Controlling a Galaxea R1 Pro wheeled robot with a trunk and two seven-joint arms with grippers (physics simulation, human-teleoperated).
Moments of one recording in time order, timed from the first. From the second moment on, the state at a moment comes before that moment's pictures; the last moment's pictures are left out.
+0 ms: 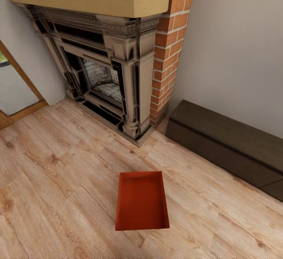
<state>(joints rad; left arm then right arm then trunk) -0.20 0.00 -0.01 -0.02 0.10 -0.04 -0.04 -0.18 0.00 0.54 0.01 -0.53 -0.12 -0.13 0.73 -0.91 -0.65</state>
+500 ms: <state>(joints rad) -0.20 0.00 -0.01 -0.02 0.10 -0.04 -0.04 -0.18 0.00 0.54 0.01 -0.53 -0.12 -0.13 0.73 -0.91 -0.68</state>
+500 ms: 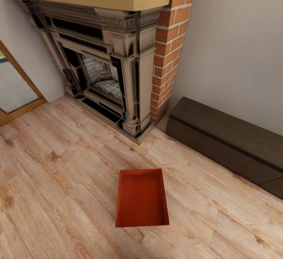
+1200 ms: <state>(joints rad) -0.20 0.00 -0.01 -0.02 0.10 -0.04 -0.04 -0.18 0.00 0.54 0.01 -0.53 -0.12 -0.13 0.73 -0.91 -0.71</state>
